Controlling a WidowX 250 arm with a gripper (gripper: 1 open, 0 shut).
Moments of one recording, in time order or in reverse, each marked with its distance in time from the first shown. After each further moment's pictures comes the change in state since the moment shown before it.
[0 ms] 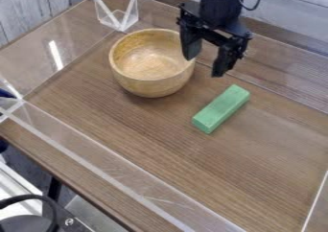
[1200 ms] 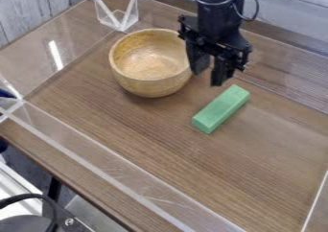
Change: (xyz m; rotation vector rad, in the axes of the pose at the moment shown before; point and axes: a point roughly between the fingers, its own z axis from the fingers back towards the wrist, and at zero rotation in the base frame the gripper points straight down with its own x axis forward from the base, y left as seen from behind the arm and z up) arm -0.012 0.001 -0.003 -0.074 -0.105 0.036
